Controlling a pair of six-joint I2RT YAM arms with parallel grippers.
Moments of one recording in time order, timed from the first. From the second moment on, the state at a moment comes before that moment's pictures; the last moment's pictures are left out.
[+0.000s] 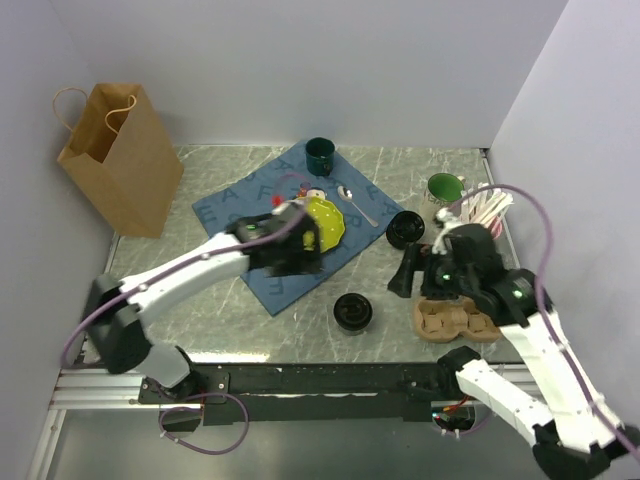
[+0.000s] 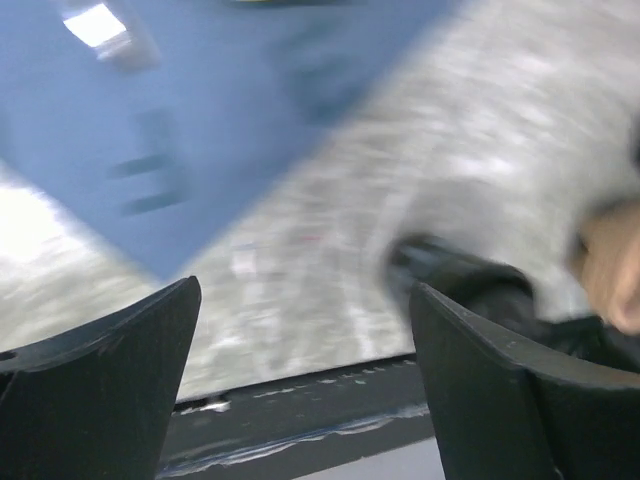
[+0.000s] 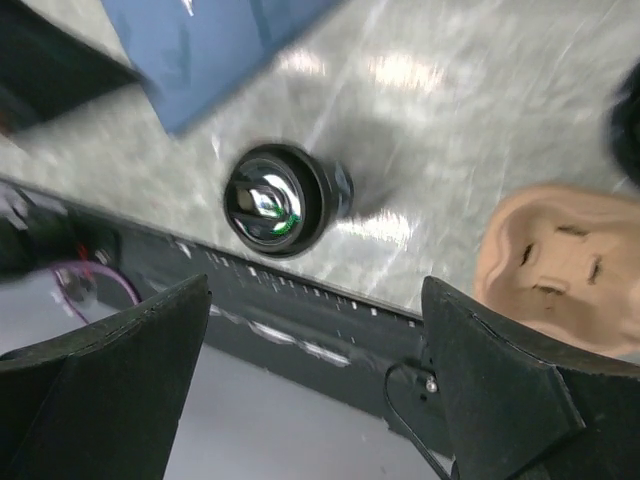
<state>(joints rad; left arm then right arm) -0.91 1.53 1.33 -0.83 -0.15 -0.84 0.42 0.78 1.08 -1.11 -0.16 0.49</state>
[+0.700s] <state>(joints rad) -0.66 1.00 0.80 -0.85 -0.12 -1.01 0.88 1.26 1.03 -0.92 -0.01 0.55</state>
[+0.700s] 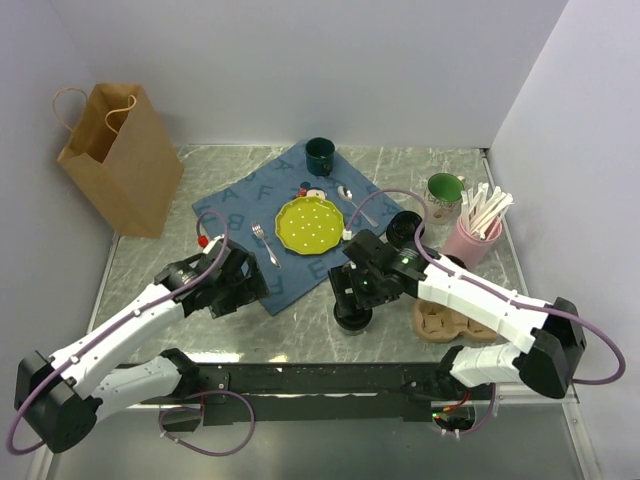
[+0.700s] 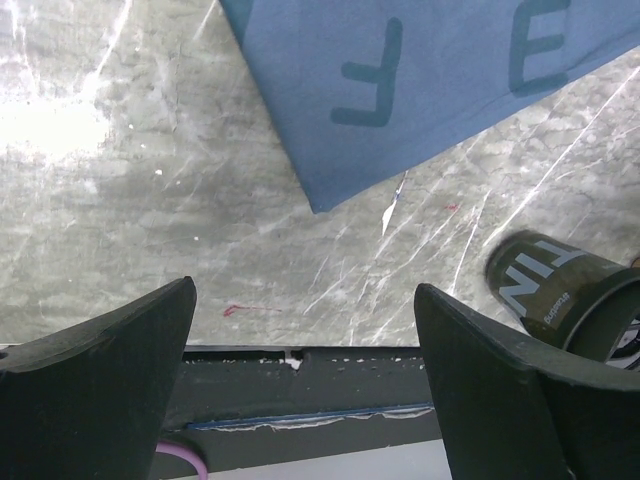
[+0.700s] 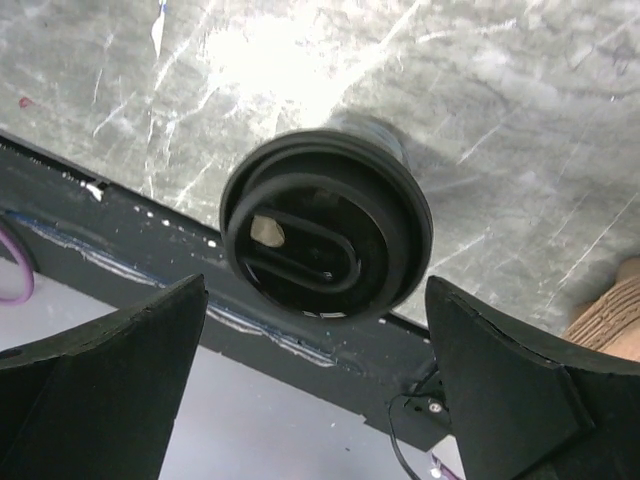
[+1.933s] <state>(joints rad) -0.66 0.97 0.78 -0.88 -0.13 -1.00 0.54 1.41 1.17 -0.95 0.14 0.46</state>
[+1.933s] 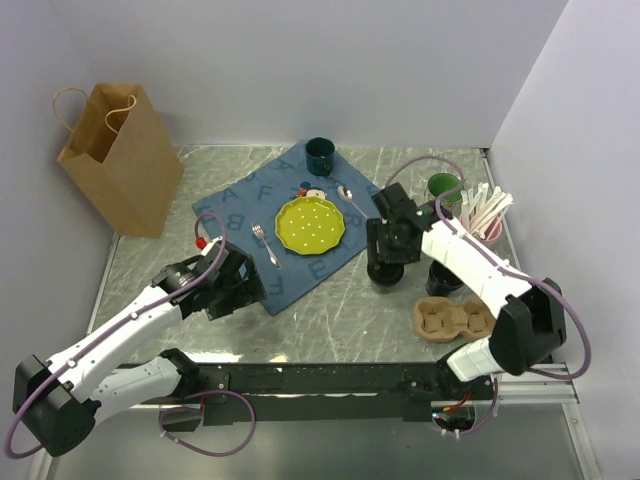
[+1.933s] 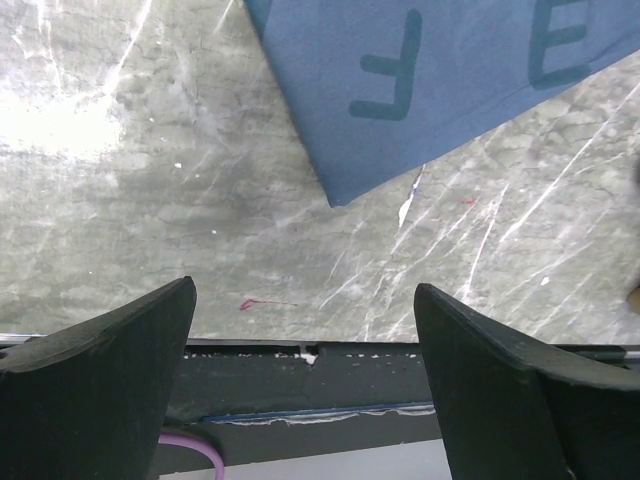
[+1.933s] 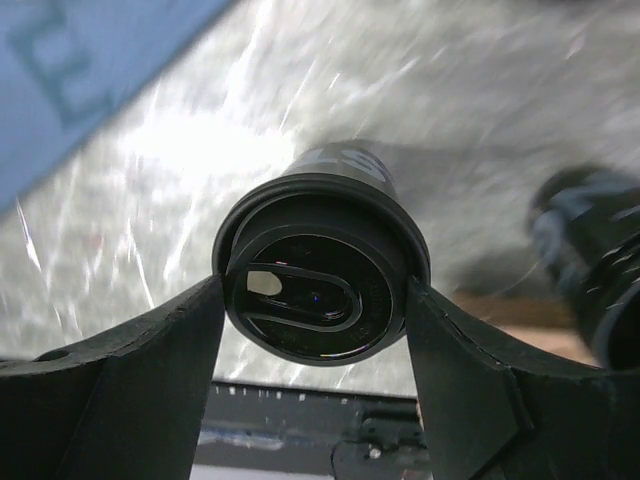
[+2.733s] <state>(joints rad) -0.66 0.99 0.99 -1.00 -0.30 -1.05 0.37 1.57 1.40 -0.99 0.08 0.38</state>
